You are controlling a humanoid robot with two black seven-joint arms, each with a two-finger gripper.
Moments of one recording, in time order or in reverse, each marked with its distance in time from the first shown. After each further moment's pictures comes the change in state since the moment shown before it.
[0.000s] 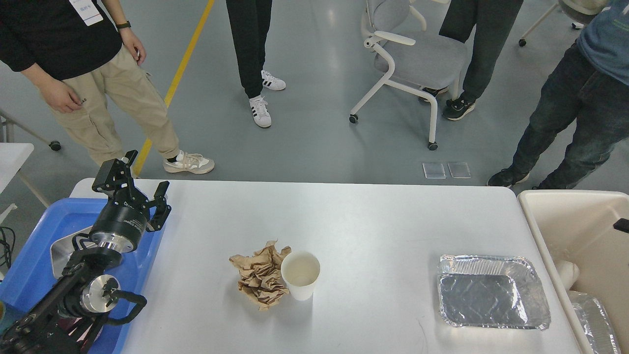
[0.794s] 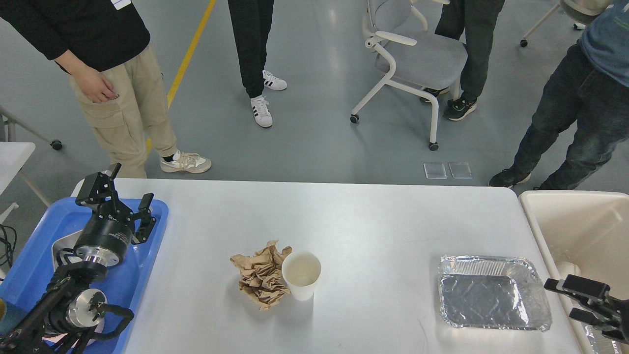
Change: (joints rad) left arm 0.062 0.022 -0.032 -0.002 0.001 -0.004 -0.020; right arm 0.183 0.193 -0.317 -0.117 -0.245 -0.001 0.046
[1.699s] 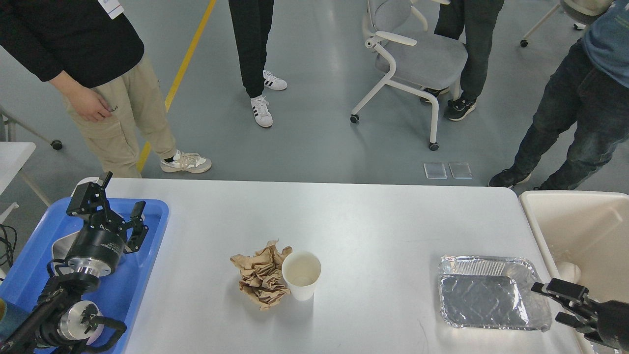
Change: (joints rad) left arm 0.057 0.019 -0.015 -0.001 0.000 -0.022 -0.045; right arm 0.146 0.202 -0.138 -0.275 -0.008 -0.002 0.045
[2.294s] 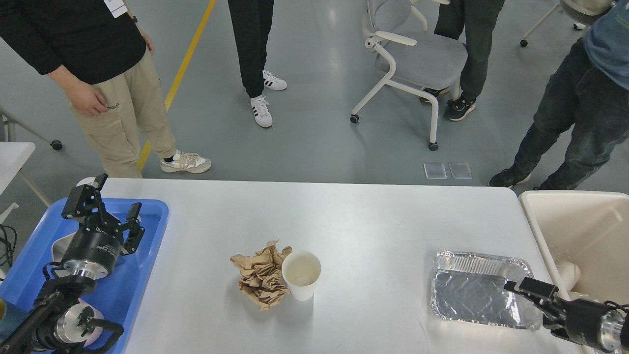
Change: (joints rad) left arm 0.001 0.000 -0.003 0.000 0.000 -0.001 -0.004; right arm 0.005 0.072 -0.012 -0.003 0.000 -0.026 0.029
